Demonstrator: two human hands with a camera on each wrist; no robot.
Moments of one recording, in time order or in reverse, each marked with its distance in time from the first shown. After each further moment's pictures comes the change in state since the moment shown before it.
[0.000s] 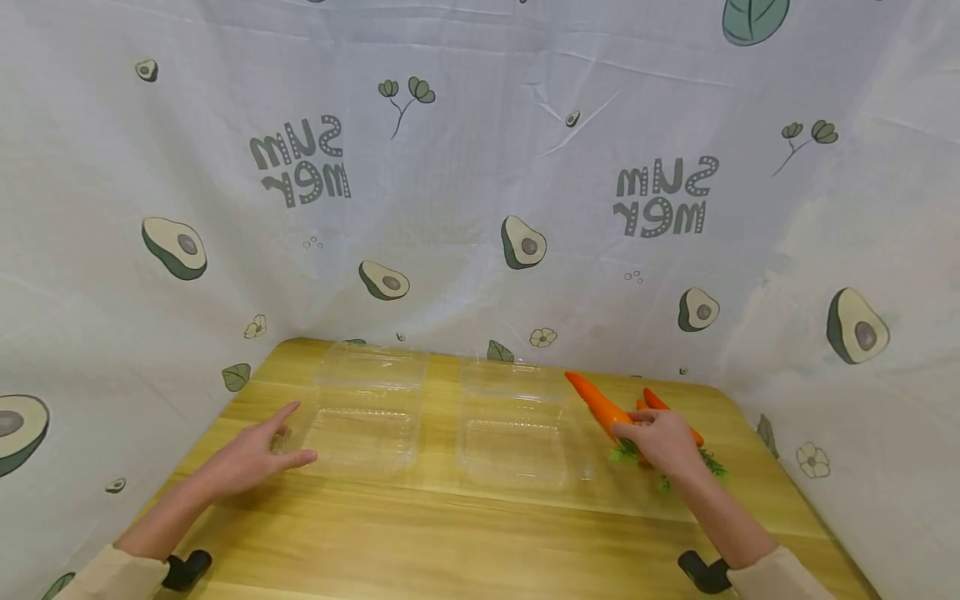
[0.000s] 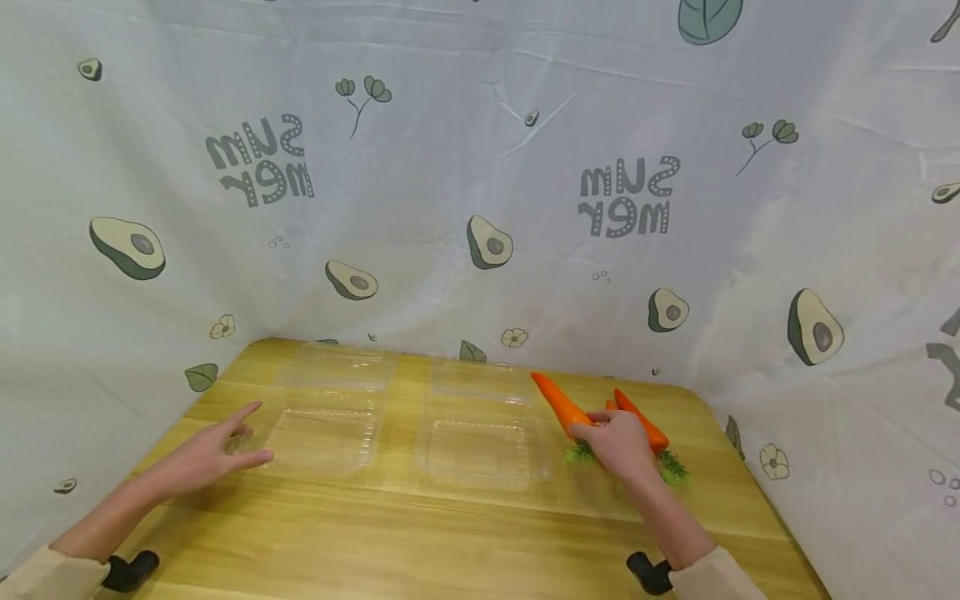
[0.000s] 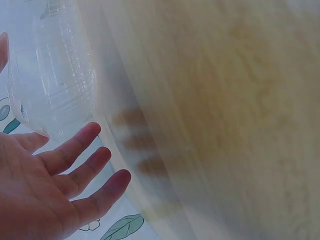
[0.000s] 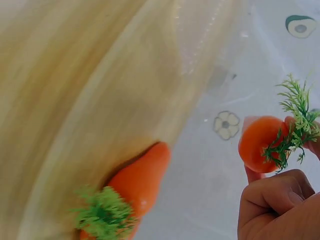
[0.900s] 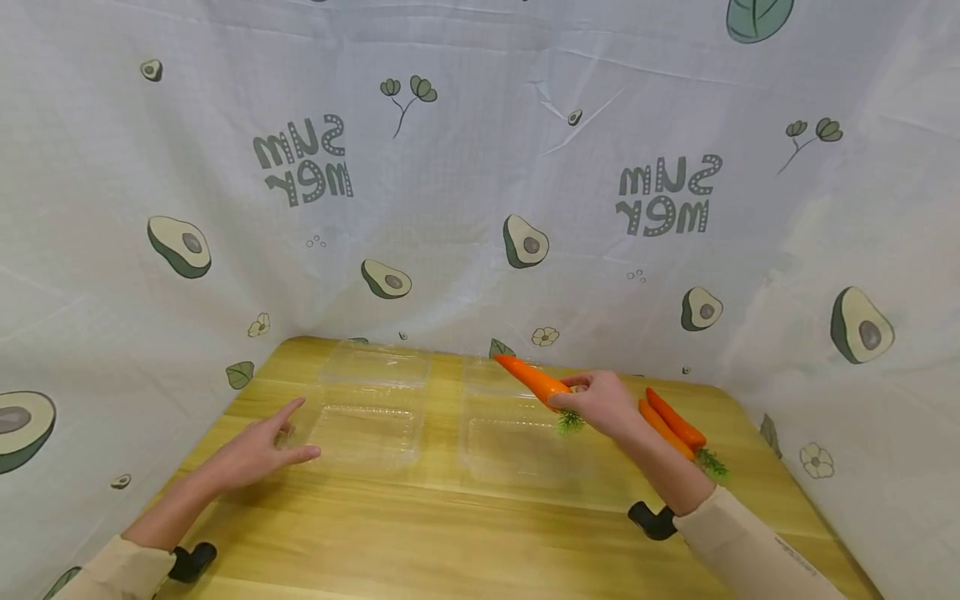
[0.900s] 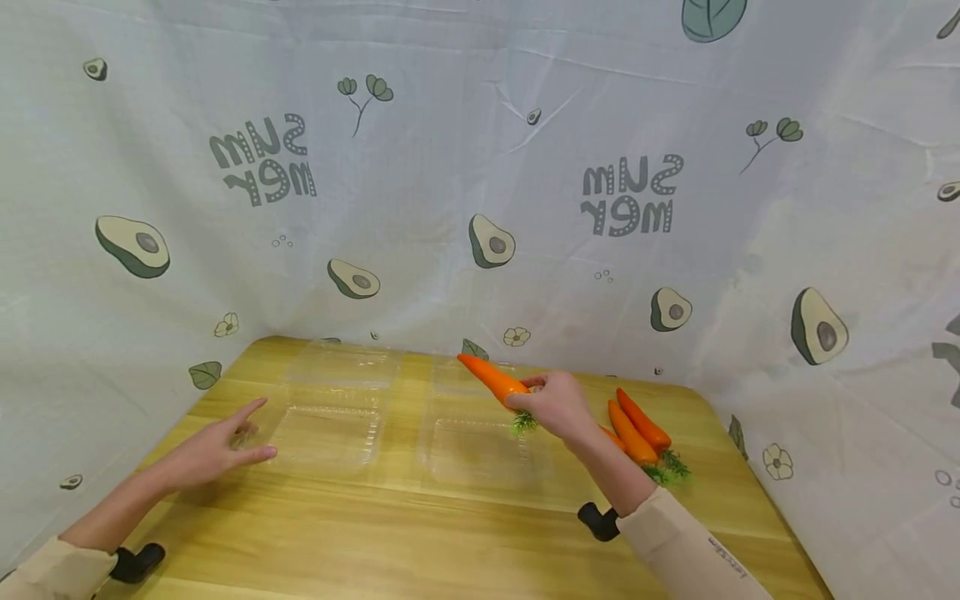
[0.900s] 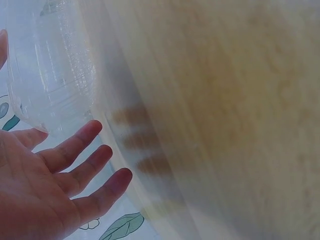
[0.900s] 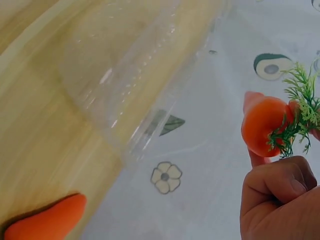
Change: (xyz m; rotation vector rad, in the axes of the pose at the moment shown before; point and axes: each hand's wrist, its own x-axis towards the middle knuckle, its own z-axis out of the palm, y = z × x) left_hand 0.002 0.001 -0.002 -0.021 -0.019 0.012; right_hand 0.017 -0.083 0.032 0.035 -0.084 -0.142
